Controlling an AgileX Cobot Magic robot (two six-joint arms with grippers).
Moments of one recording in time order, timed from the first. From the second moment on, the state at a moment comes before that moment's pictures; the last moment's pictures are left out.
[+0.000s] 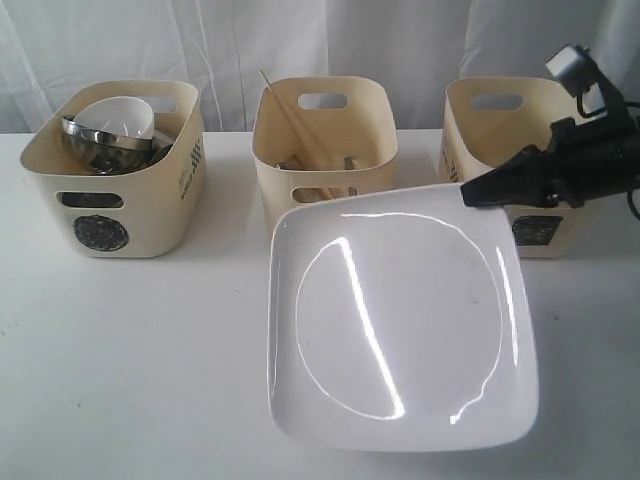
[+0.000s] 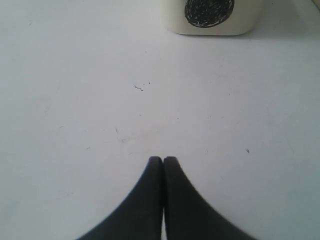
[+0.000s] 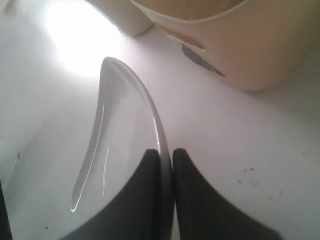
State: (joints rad) left arm 0.12 0.00 0.02 -0.26 0.52 0.27; right arm -0.31 1.73 -1.11 1.16 1.19 -1.35
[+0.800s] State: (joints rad) left arm 0.12 0.00 0.02 -0.26 0.52 0.27; right arm -0.43 1.68 -1.60 1.17 1.22 -1.04
